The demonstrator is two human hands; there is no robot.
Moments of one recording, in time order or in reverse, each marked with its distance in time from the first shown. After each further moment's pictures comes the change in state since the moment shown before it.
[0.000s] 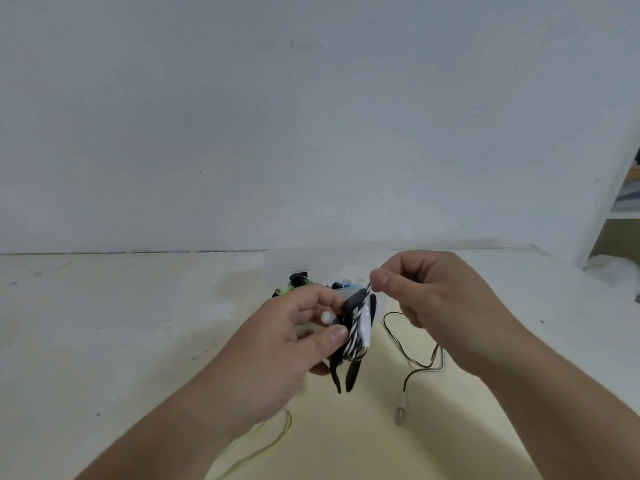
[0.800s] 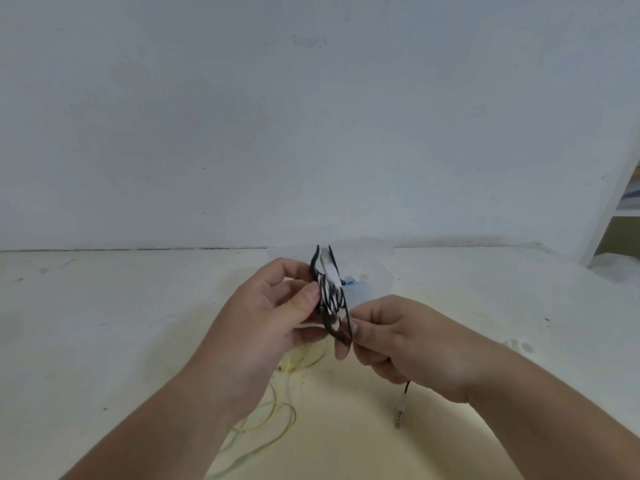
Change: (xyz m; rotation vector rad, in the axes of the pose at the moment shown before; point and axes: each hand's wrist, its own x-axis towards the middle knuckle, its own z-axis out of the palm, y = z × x) left_hand 0.005 0.002 -0.005 -0.283 0.283 -0.016; right_hand -0.006 0.012 0.028 0.146 -0.548 0.203
